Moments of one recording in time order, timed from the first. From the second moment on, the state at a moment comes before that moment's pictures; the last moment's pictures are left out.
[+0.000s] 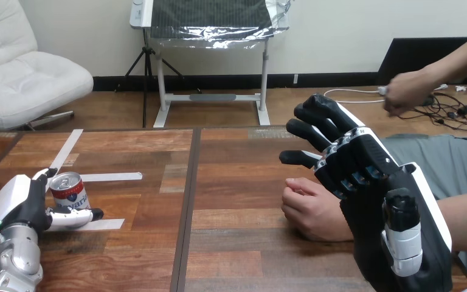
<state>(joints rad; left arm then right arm) -0.53 0.51 -0.10 1.21 0.38 -0.15 0.22 0.41 -0.14 0.11 -0.43 0.36 -0.41 0.41</state>
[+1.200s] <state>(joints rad) -0.58 0.48 -0.09 1.21 0.31 -0.09 0.22 0.41 -0.14 0.11 -0.43 0.37 -0.41 0.41</state>
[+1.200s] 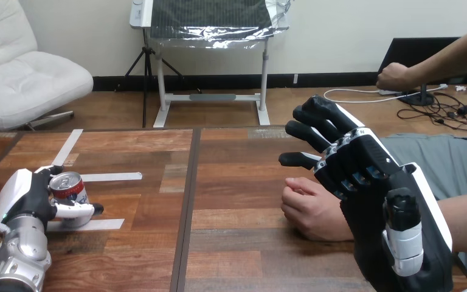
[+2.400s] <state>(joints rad) -0.62 0.46 -0.06 1.23 0.26 -0.04 0.17 0.41 -0.16 0.11 -0.43 0.38 -0.41 0.41</state>
